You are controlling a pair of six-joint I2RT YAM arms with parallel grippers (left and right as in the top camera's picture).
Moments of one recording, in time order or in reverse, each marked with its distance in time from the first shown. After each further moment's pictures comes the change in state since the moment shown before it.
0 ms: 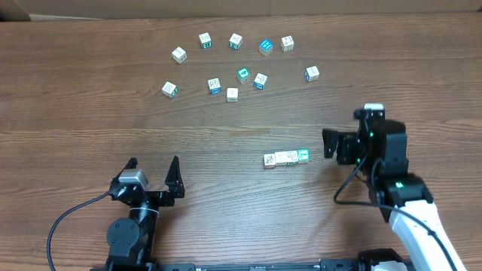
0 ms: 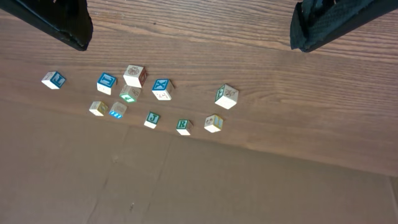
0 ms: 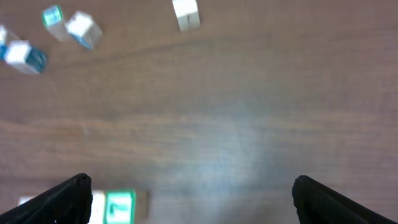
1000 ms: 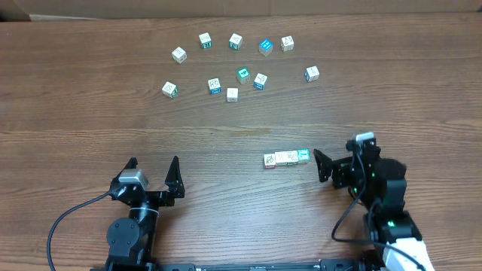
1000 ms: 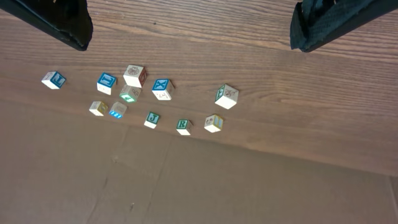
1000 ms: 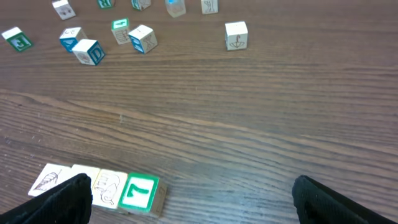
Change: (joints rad) left arm 0.000 0.000 0.000 0.000 0.000 0.000; right arm -0.028 -0.204 -0.356 0.405 -0.181 -0.131
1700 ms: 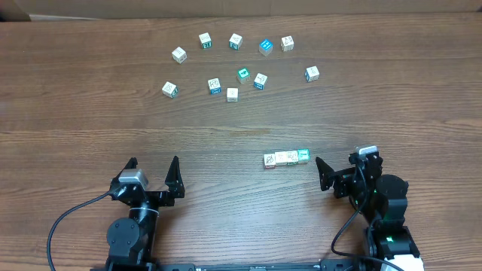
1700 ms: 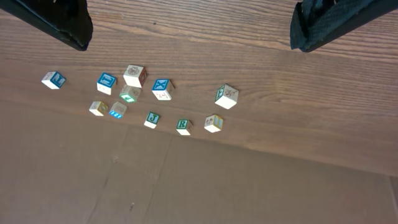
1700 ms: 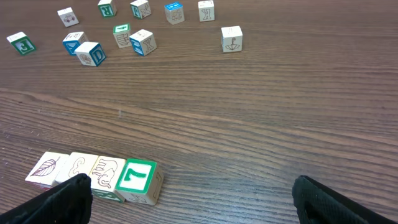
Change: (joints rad) left arm 0.000 0.000 0.000 0.000 0.000 0.000; right arm -0.028 -0.145 -0.124 0.051 -0.015 -0.002
